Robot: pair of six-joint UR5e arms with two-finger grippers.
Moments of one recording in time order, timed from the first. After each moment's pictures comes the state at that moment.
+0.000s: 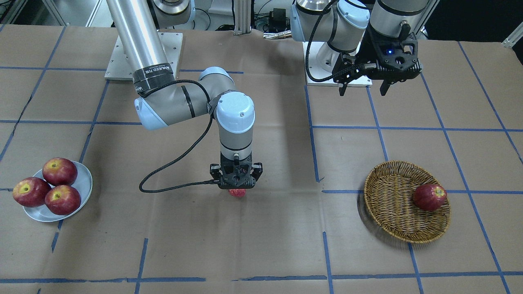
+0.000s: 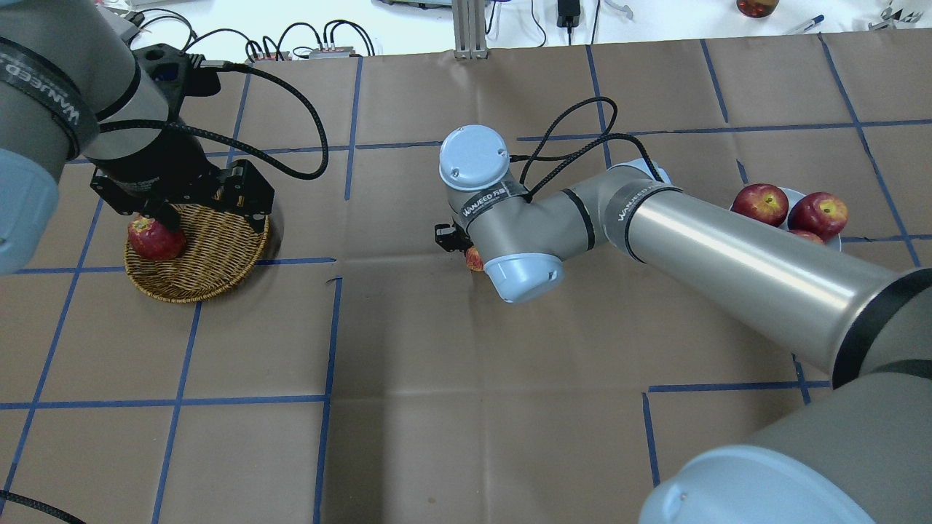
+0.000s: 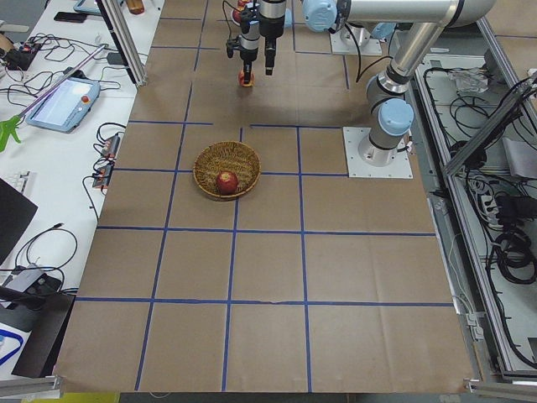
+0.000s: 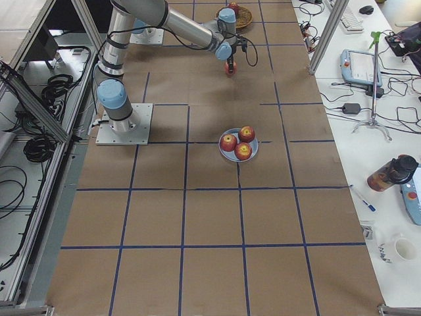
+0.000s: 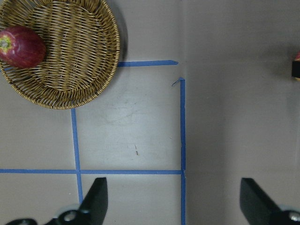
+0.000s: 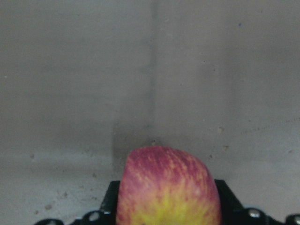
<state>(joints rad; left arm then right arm) -1.54 -1.43 -1.72 -1.53 1.64 0.05 1.97 -1.07 1.73 -2.37 -1.63 0.37</state>
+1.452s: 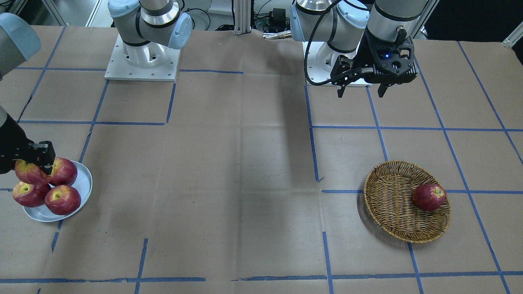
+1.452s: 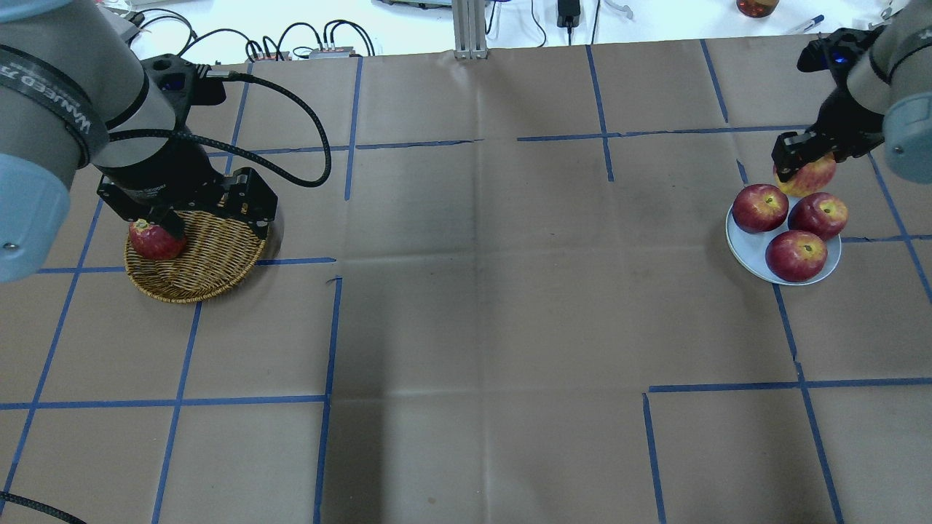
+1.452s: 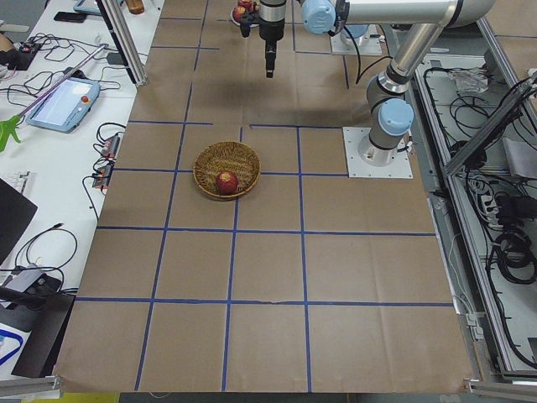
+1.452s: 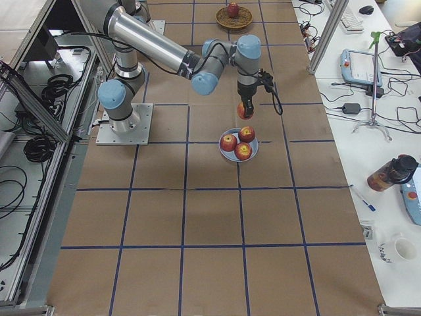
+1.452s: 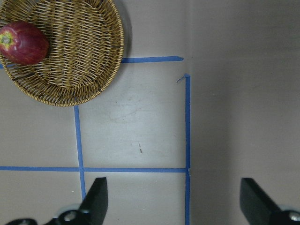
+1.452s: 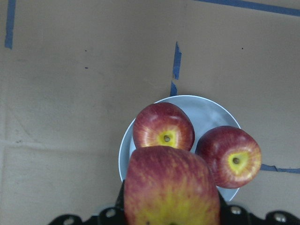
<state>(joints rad) -1.54 -1.44 -1.74 -1.52 1.64 0.05 1.15 -1.38 1.78 -2.07 -1.56 -0.55</state>
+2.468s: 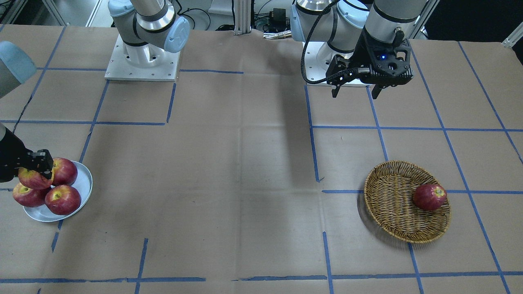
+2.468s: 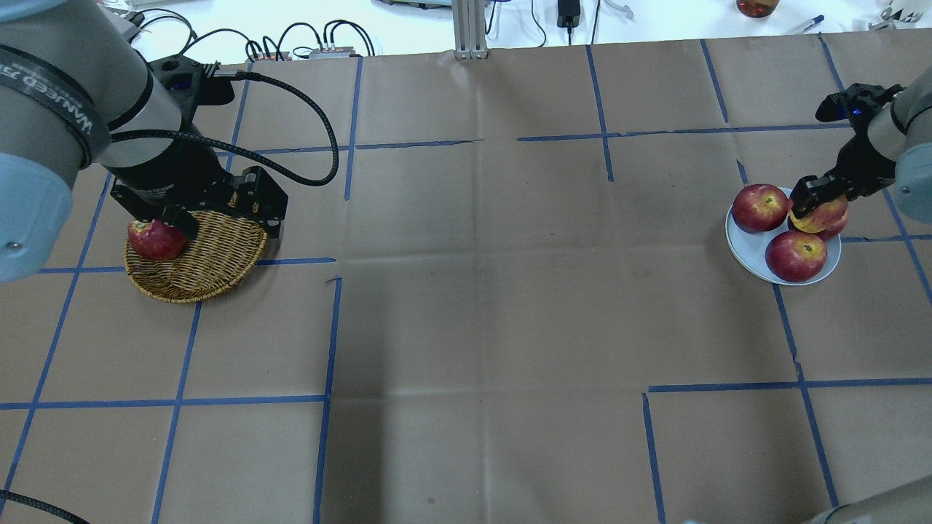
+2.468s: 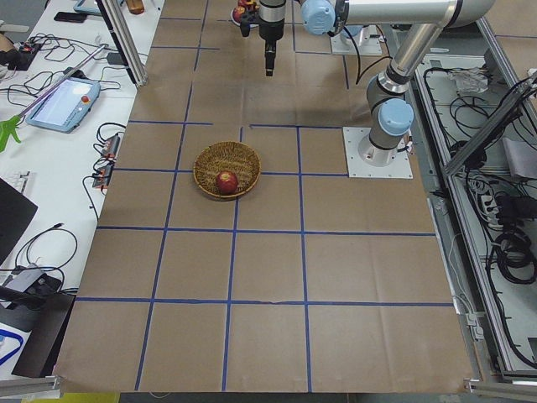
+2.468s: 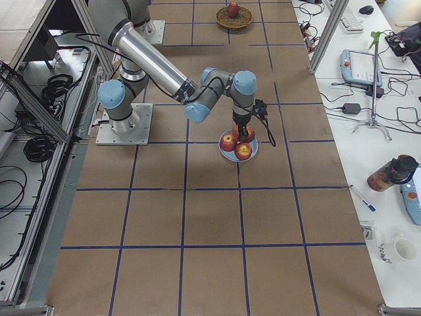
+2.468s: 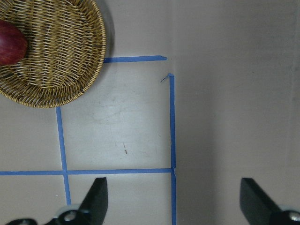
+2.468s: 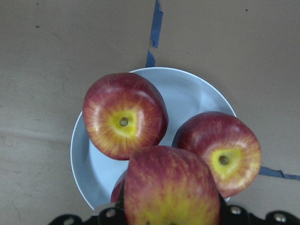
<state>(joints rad) -1.54 -1.44 -1.74 -1.52 1.58 0.06 1.08 -1.30 1.86 -2.19 -1.54 -0.66</state>
